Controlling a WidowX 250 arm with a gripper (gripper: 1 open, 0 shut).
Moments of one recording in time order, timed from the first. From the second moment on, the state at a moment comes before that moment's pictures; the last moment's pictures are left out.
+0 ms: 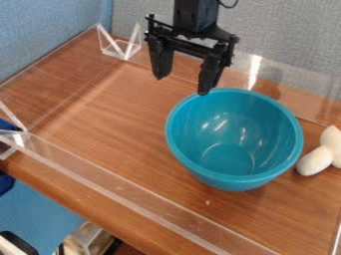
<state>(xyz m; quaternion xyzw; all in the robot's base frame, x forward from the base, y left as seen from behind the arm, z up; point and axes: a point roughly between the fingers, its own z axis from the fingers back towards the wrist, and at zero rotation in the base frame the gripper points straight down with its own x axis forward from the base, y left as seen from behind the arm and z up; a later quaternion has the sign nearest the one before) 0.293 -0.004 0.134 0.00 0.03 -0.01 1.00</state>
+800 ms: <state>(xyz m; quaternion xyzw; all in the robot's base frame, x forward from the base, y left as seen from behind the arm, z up) 0.327 -0.099 0.109 0.03 0.06 -0.13 0.99</state>
